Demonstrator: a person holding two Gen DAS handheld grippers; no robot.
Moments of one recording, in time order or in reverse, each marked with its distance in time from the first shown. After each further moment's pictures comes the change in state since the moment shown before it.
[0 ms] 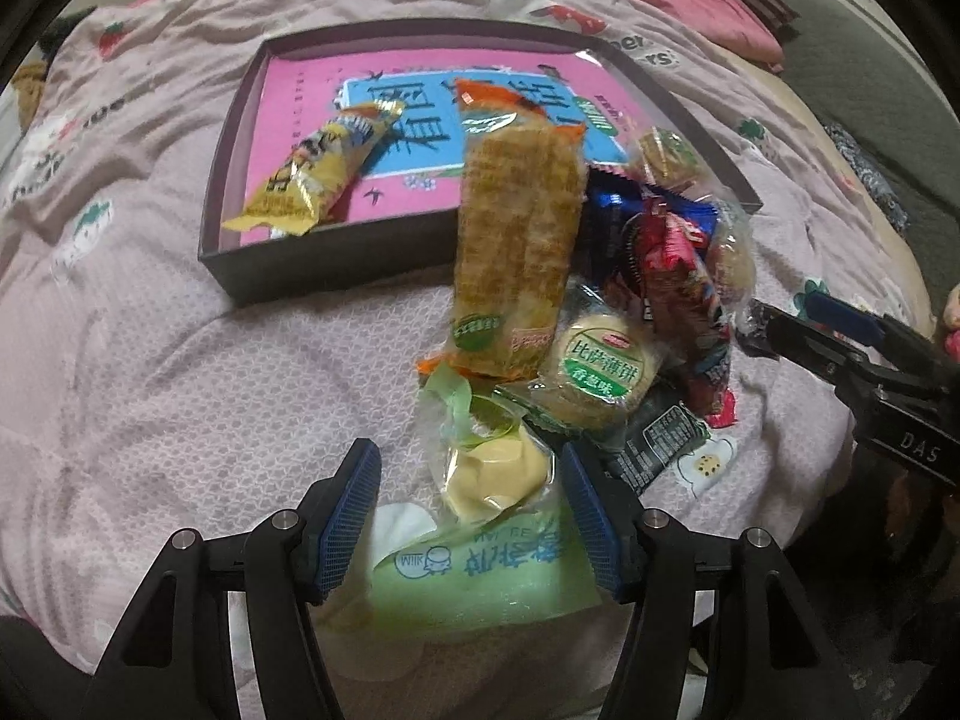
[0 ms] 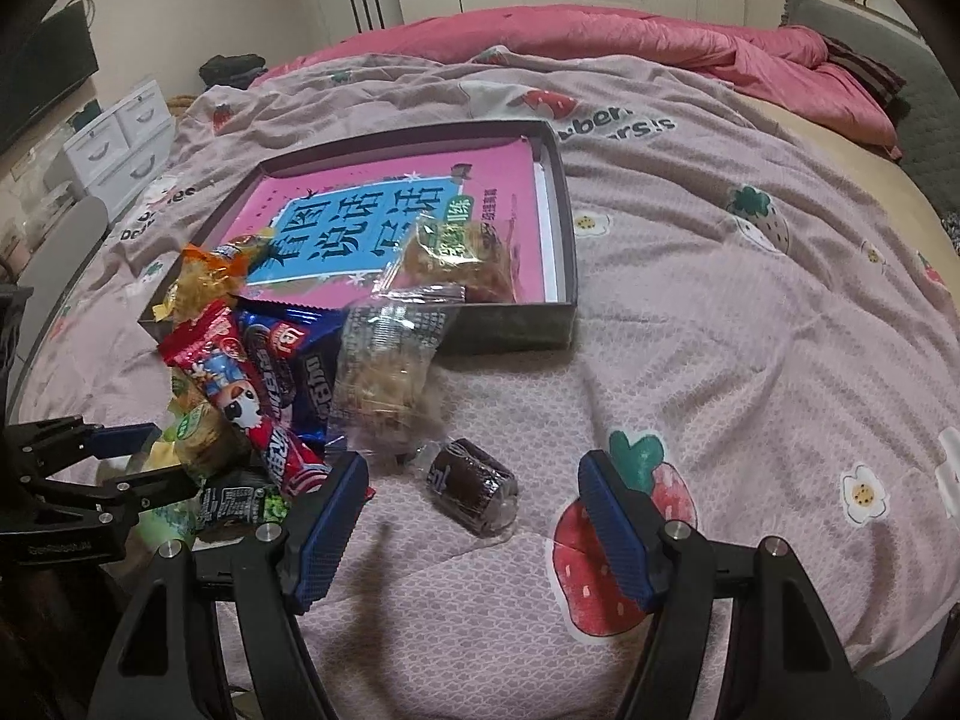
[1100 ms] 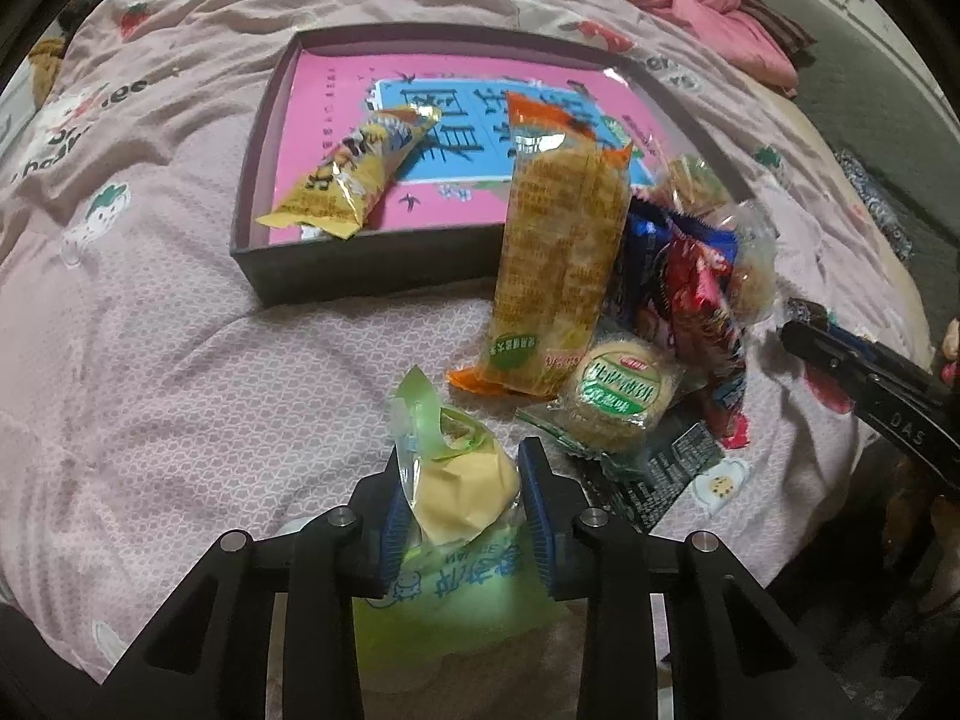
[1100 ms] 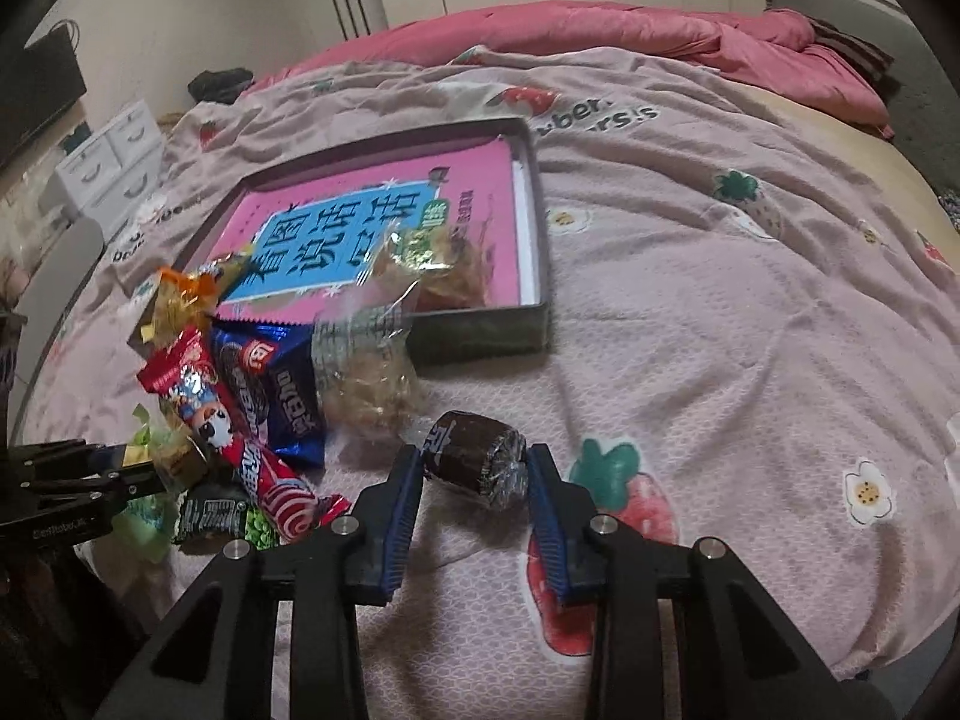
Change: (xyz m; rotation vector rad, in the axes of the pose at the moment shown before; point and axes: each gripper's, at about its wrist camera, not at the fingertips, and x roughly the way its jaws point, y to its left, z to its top) left arm -0.005 0.012 0.003 -0.047 -0.031 -0.006; right arm -0.001 -0.017 0.004 0.048 -0.030 0.020
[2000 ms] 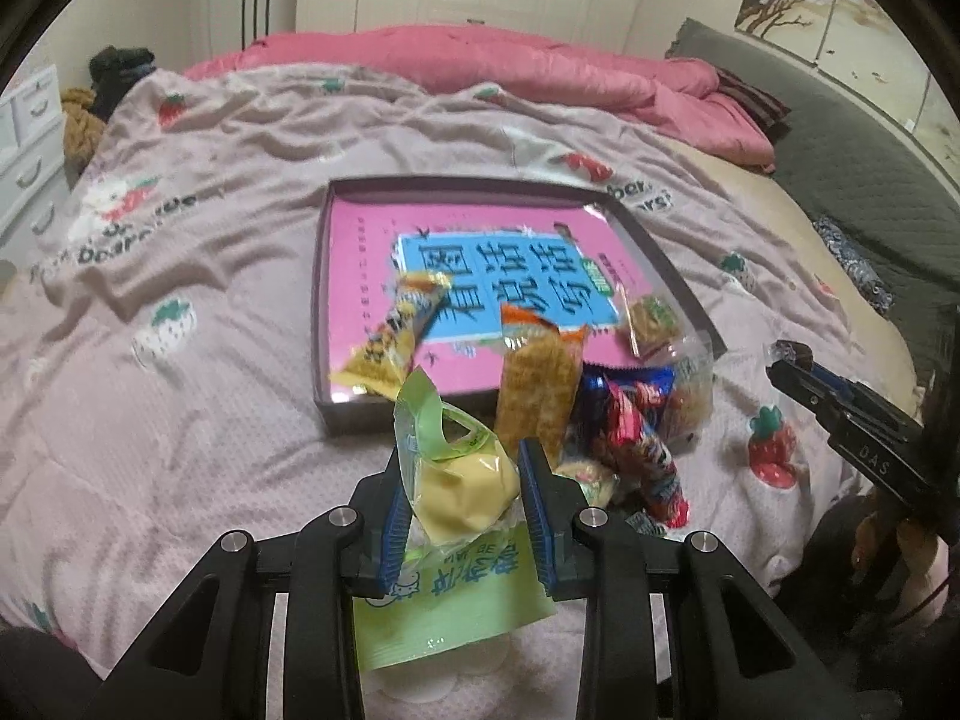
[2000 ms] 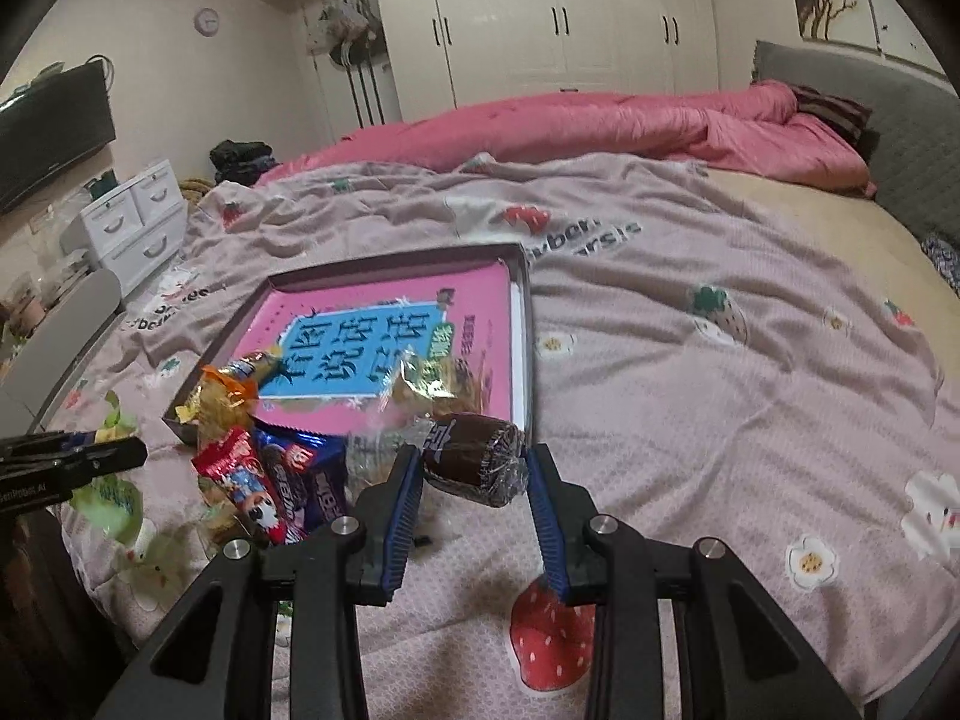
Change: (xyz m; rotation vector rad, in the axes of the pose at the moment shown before) left arm -0.069 0.000 0.015 0.007 -0.251 0.010; right arm -0.045 0.003 0.014 -0.036 -0.239 0.004
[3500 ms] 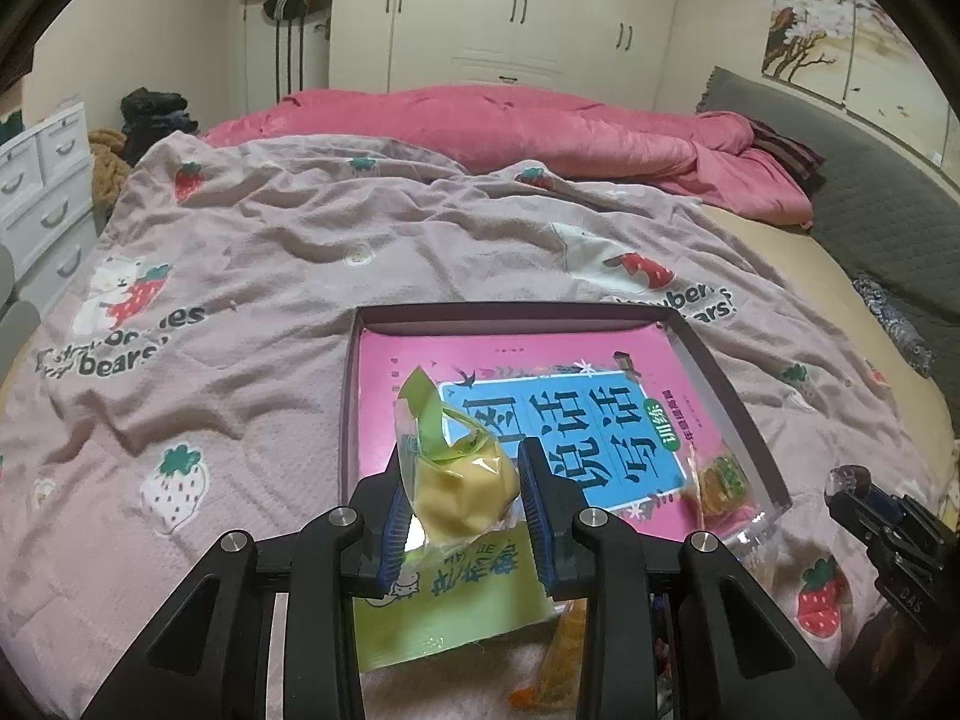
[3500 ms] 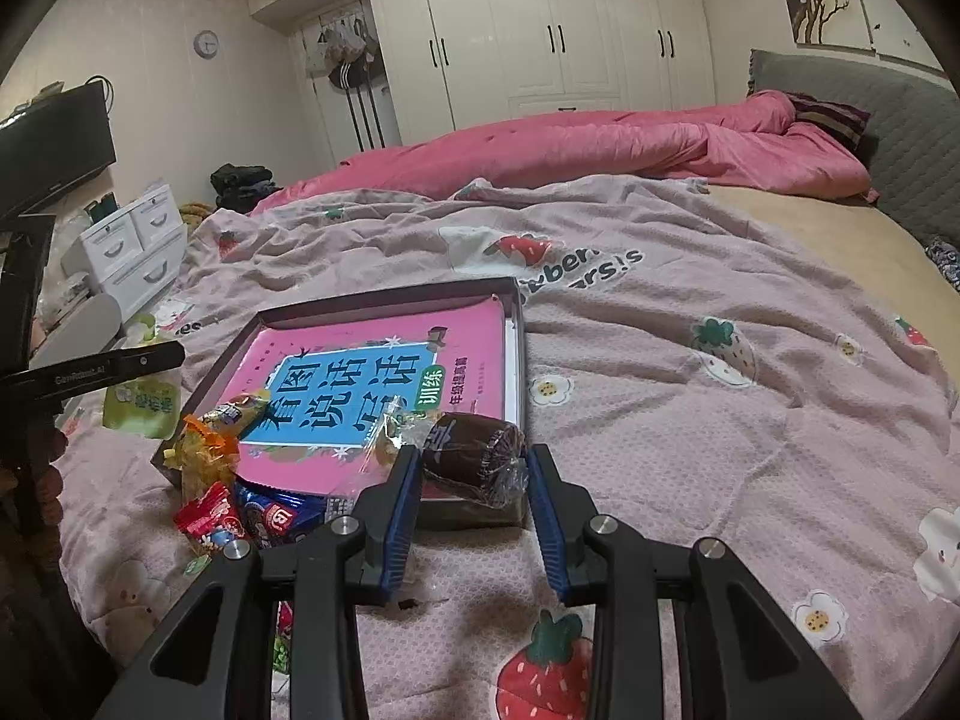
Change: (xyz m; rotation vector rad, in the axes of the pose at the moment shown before) left arm 0.041 0.014 0.081 -0.016 -0.142 0.084; right arm 0.019 -0.012 0.016 0.030 -0.040 0.009
